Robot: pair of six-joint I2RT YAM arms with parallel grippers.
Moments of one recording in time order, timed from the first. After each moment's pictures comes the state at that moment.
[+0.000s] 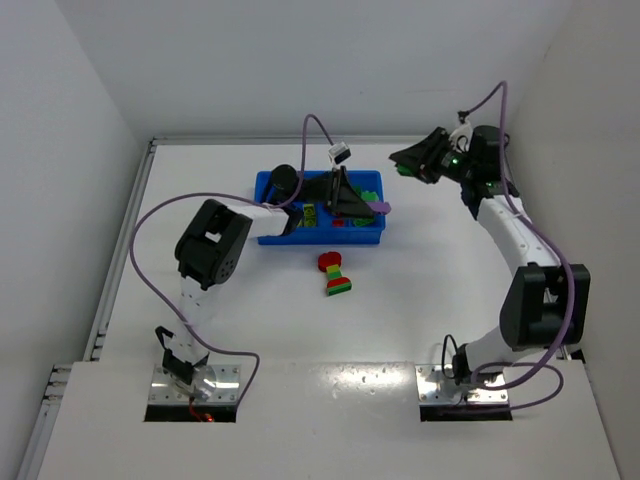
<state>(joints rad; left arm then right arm) -0.52 2.18 1.40 1.28 1.18 -1.65 0.04 1.53 1.15 0.08 -0.71 0.85</state>
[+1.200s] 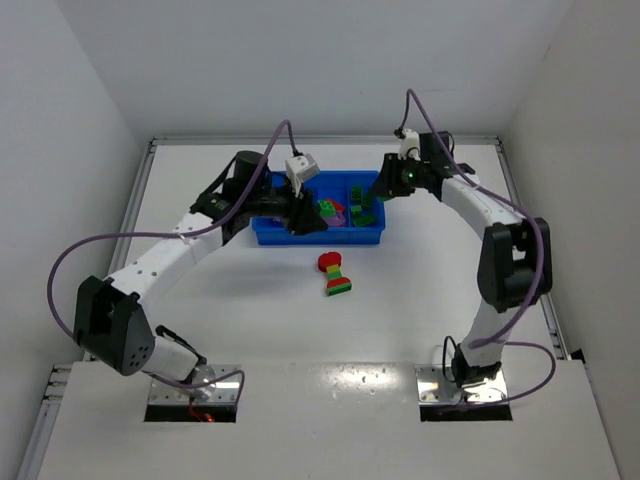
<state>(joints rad) -0.50 1.42 1.20 -0.24 0.73 0.04 0.16 1.77 1.32 -0.29 -0.54 0.18</state>
